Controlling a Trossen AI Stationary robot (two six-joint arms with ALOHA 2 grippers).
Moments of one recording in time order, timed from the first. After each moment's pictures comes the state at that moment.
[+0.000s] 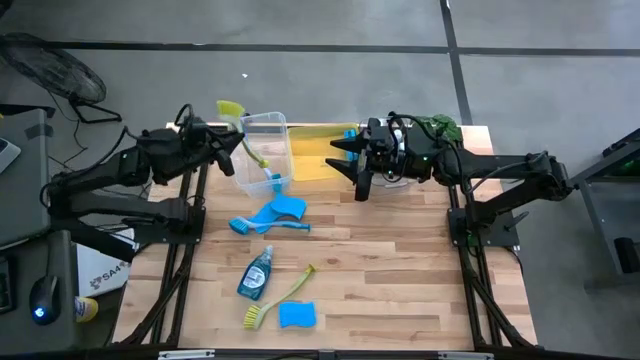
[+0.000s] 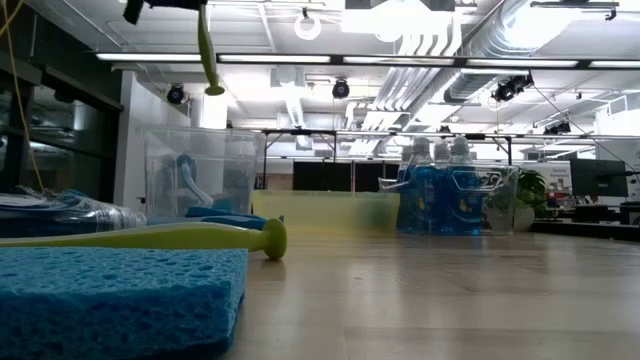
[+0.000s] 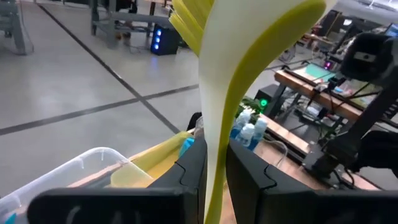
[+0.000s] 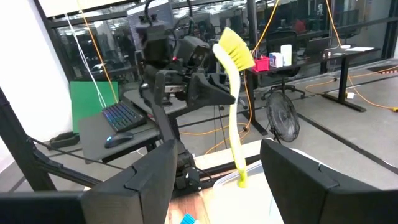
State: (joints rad) left arm 0.19 0.69 0.99 -0.45 -0.48 -0.39; right arm -0.04 1.33 1.29 0.05 0.15 0.18
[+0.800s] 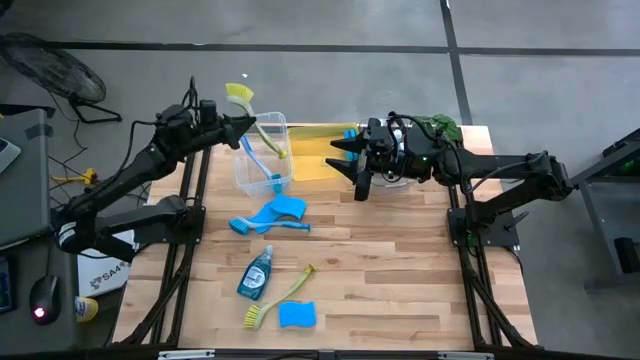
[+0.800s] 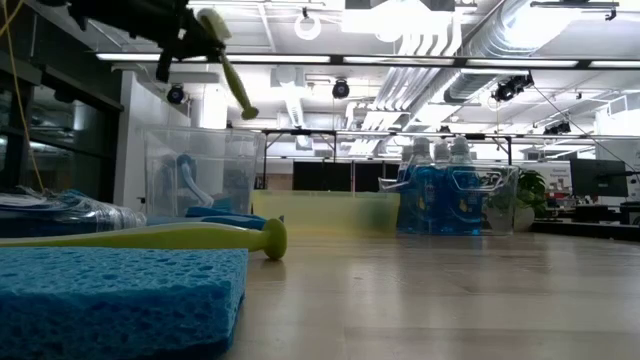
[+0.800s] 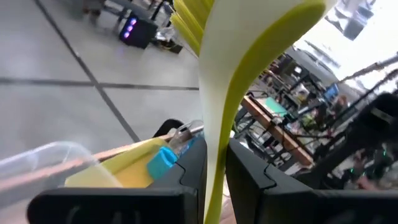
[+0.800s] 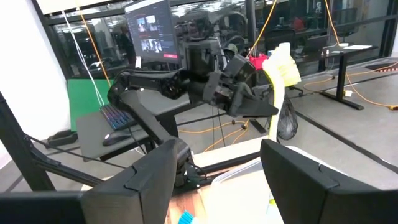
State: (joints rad) left arm 0.77 0.76 0.73 -0.01 0.22 -0.59; right arm -0.04 1.33 1.29 0.04 0.15 0.18
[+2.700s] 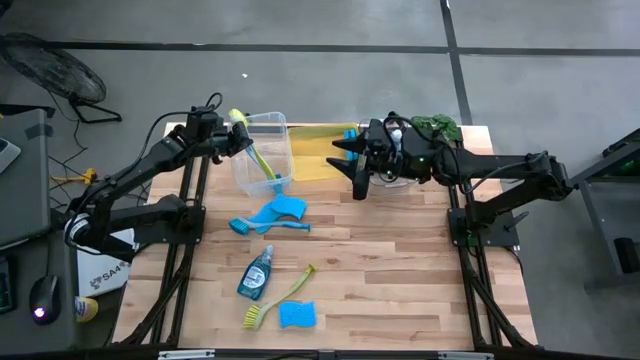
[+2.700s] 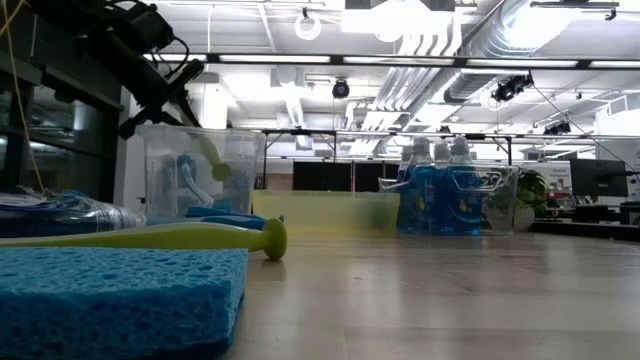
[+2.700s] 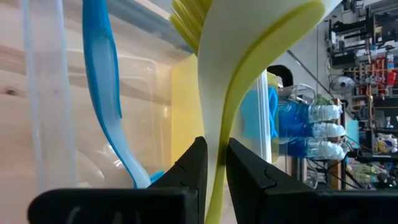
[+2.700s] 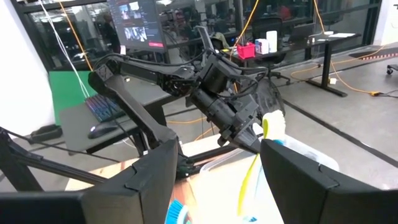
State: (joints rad) left arm 0.90 0.92 0.68 -0.37 0.22 -1.05; right arm -0.04 1.33 1.29 -0.02 0.20 0.20
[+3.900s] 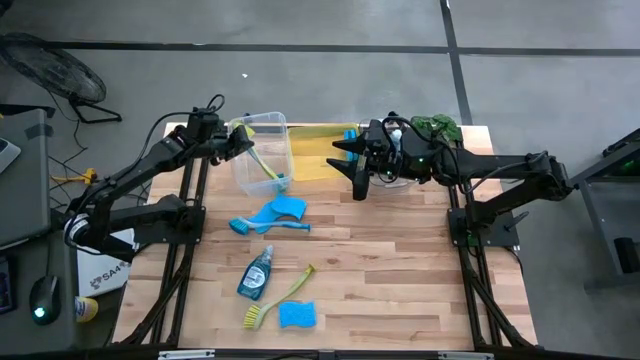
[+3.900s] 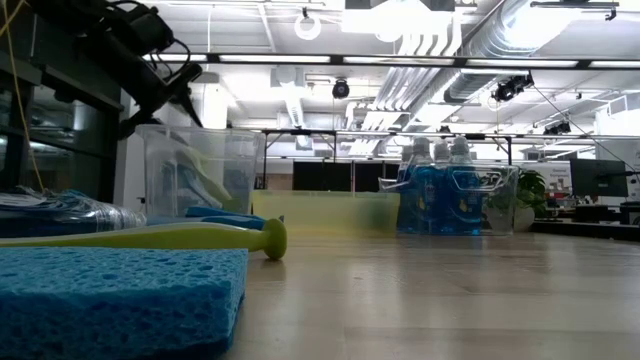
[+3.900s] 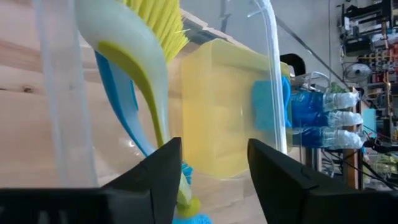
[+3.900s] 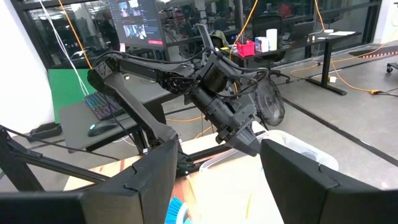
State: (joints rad) left arm 0.90 0.91 0.68 -0.41 0.23 -0.99; right arm -0.04 1.33 1.29 -0.03 0.20 0.20
